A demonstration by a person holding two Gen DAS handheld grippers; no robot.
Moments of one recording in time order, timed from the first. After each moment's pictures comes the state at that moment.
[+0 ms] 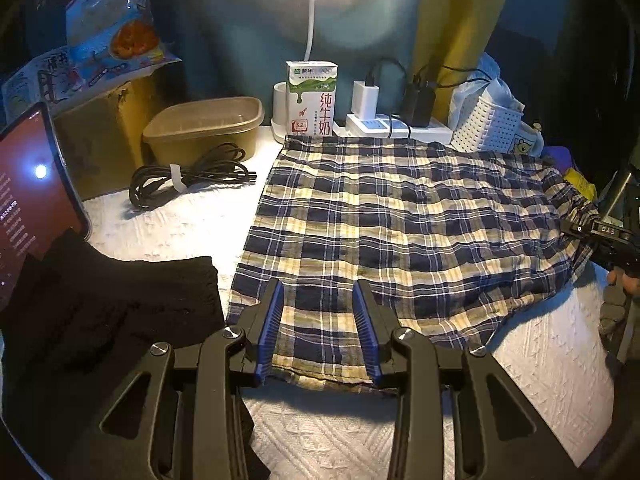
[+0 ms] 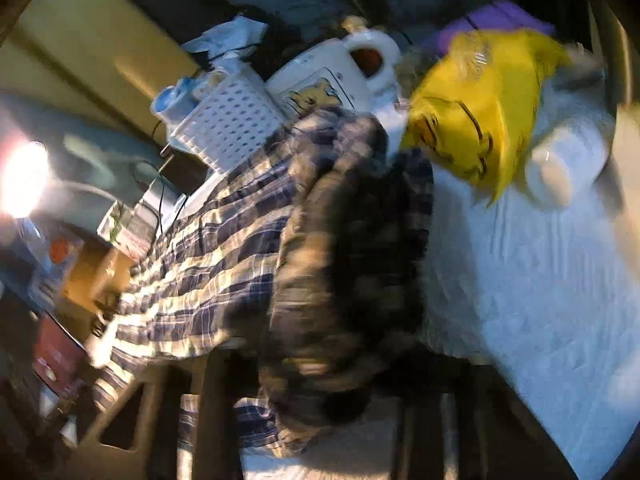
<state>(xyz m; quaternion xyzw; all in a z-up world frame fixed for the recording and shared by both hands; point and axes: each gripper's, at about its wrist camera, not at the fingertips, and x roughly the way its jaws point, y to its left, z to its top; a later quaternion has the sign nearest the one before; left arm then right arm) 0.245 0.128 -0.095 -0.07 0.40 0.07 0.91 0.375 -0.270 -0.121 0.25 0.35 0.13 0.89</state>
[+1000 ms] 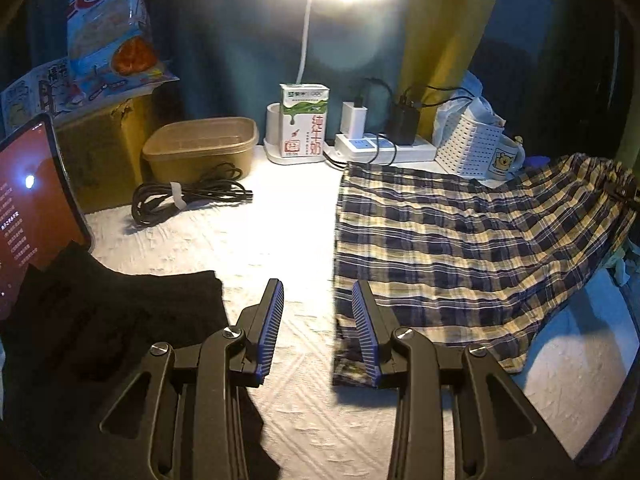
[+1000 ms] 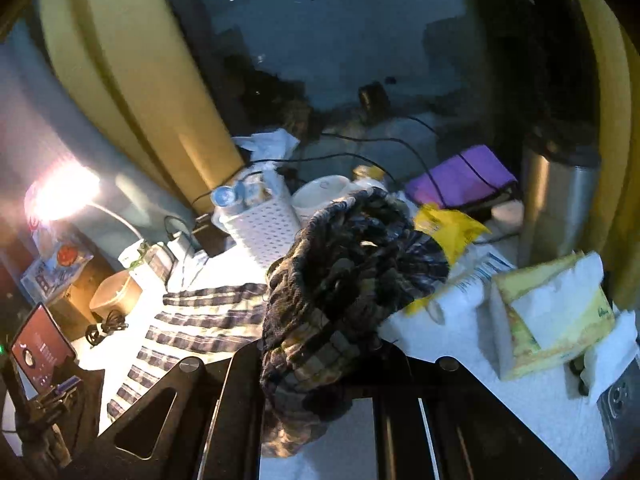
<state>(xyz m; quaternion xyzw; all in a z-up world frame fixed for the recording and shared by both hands) 0.236 0.150 -0.084 -0.07 0.38 0.04 0.92 0.289 -0.282 -0.002 0.14 0.24 0.08 0.96</state>
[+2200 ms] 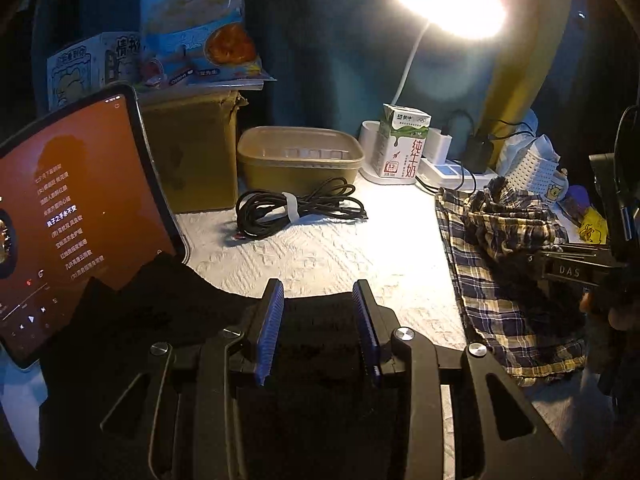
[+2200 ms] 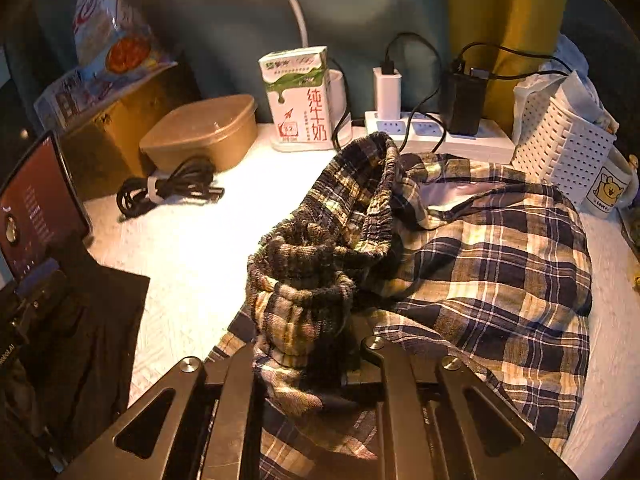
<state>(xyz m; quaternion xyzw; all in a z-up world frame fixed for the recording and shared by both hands) 0.221 0.260 -0.086 -0.08 0.35 0.08 0.93 0.351 0.056 -0.081 -0.04 0.39 0.21 0.90</state>
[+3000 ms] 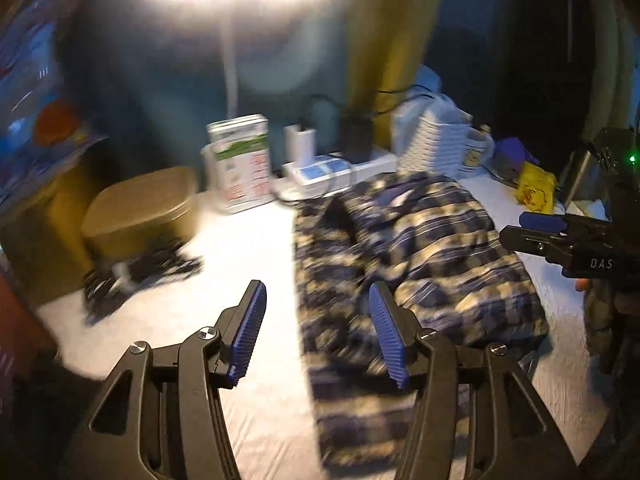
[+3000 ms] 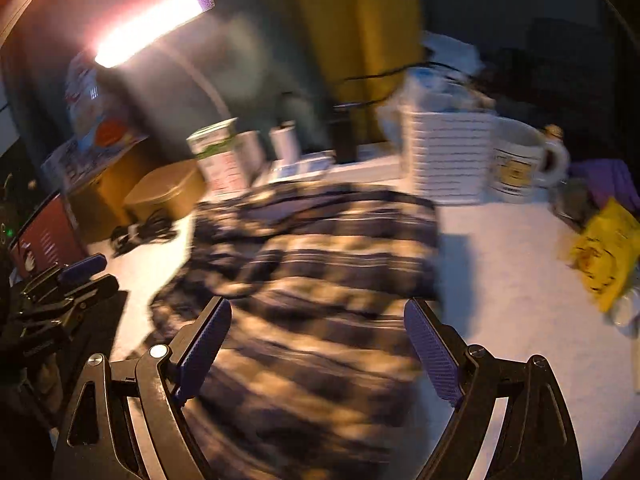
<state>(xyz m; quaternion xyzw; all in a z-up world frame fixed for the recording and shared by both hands) 0.304 0.123 -0.071 0.00 0.37 -0.05 0.93 0.334 -0.100 -0.057 0.03 0.32 0.19 0.93</state>
